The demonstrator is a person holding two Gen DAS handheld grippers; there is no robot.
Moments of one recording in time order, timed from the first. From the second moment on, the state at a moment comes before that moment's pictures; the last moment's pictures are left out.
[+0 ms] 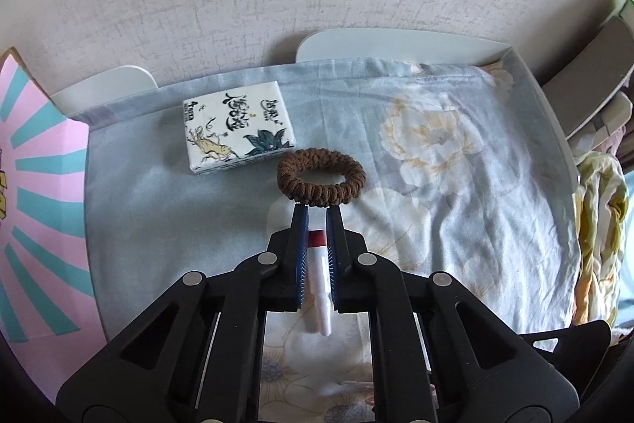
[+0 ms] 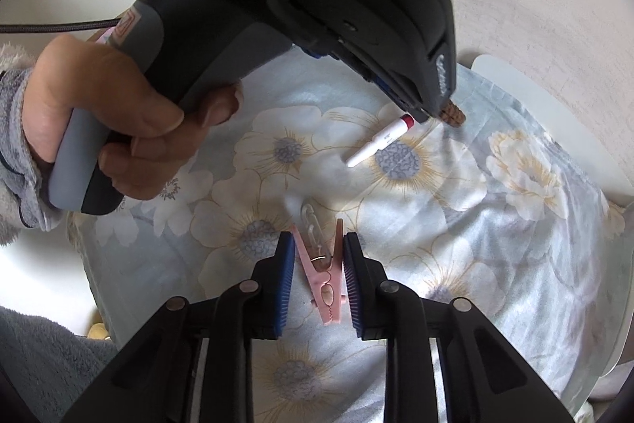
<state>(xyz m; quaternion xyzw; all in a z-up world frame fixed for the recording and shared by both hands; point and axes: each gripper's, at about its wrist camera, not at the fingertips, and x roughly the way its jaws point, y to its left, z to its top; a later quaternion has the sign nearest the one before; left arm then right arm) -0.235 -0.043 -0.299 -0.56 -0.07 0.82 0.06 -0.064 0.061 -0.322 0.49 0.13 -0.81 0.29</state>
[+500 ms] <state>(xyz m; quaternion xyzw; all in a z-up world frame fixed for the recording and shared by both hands) -0.248 -0.042 -0.296 -0.55 -0.08 0.83 0.07 -0.062 0.085 -0.320 0.50 0.11 -0.81 0.28</state>
